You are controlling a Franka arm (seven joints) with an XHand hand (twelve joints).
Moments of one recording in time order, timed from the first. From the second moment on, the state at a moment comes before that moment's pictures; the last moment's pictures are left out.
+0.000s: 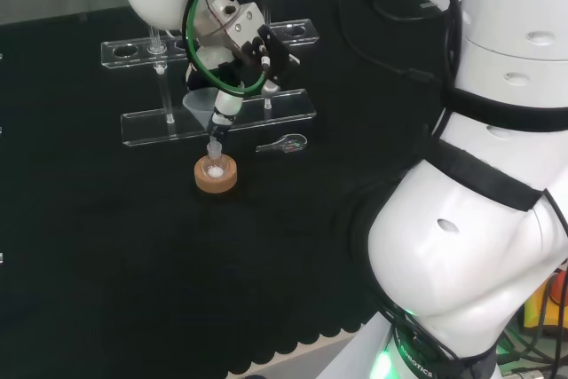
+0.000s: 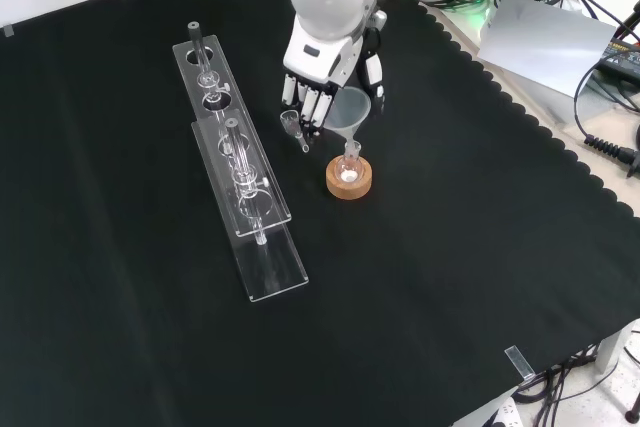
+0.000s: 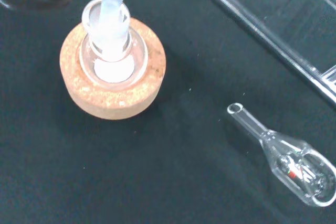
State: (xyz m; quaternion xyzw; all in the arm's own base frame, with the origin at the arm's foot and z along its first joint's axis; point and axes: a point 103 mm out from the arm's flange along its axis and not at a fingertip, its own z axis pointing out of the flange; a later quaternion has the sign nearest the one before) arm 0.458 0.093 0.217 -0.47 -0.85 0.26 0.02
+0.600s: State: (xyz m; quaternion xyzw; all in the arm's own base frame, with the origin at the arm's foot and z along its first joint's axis) arm 0.455 0.095 0.261 -0.47 -0.85 0.23 -0.01
